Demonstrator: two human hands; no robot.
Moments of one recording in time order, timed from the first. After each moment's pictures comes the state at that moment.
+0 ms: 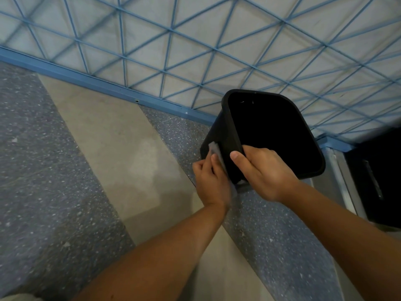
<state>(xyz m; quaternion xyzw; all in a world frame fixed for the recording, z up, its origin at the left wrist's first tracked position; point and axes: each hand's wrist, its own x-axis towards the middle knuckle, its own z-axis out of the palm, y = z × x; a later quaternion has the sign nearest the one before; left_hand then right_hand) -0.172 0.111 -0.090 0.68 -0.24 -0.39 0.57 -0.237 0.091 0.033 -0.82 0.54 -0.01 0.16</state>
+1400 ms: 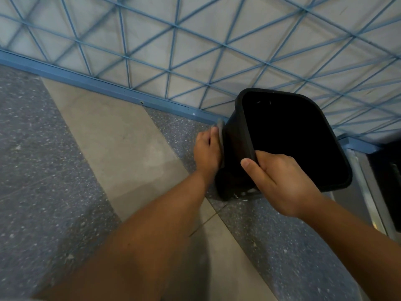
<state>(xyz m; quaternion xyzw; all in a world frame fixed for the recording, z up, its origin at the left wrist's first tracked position) -0.122 0.015 -0.134 0.65 -0.32 -0.42 0.54 -0.232 0.086 0.035 -0.82 0.54 -0.03 0.17</state>
